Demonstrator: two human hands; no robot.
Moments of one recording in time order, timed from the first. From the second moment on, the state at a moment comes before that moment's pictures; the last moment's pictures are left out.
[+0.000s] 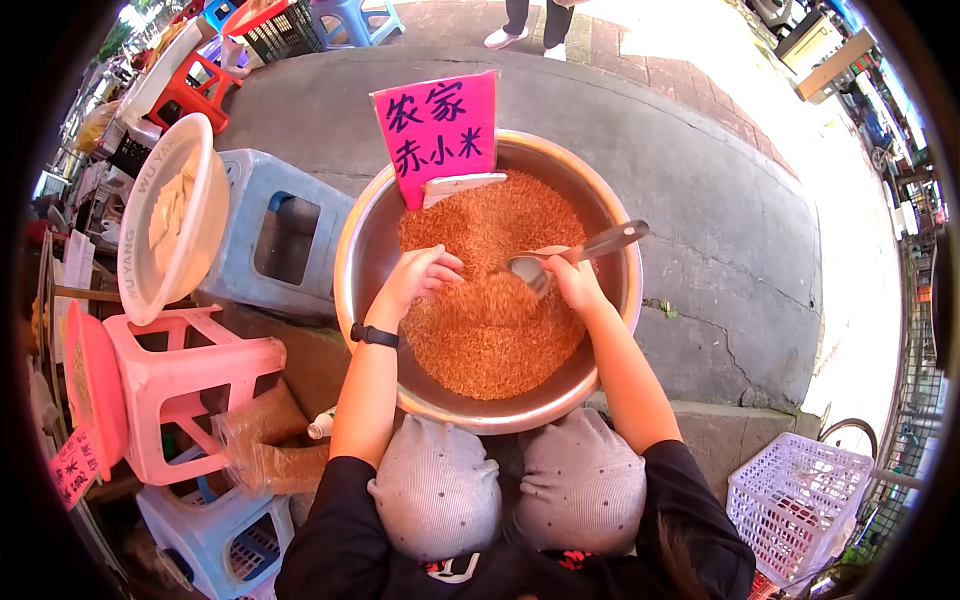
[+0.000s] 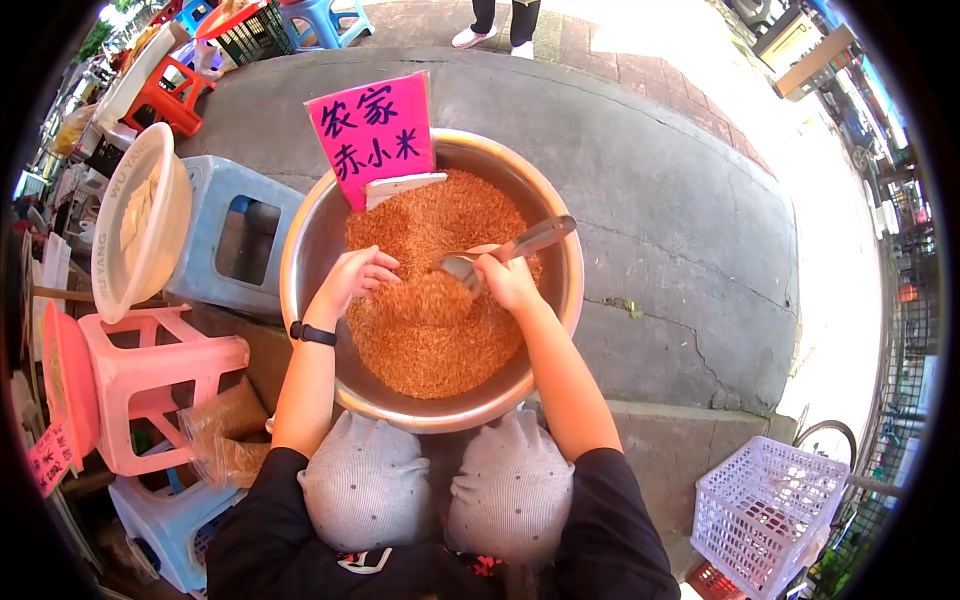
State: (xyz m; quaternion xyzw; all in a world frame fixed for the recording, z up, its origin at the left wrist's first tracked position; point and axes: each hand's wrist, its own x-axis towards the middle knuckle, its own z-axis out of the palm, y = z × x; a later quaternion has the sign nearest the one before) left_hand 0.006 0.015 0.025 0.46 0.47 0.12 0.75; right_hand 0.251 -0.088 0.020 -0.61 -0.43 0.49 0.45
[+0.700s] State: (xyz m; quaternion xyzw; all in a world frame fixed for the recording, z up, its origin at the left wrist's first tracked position) left_hand 0.001 0.006 -0.008 0.67 0.63 0.05 0.38; right_hand 0.243 -0.085 0.010 -0.86 -0.44 0.16 0.19
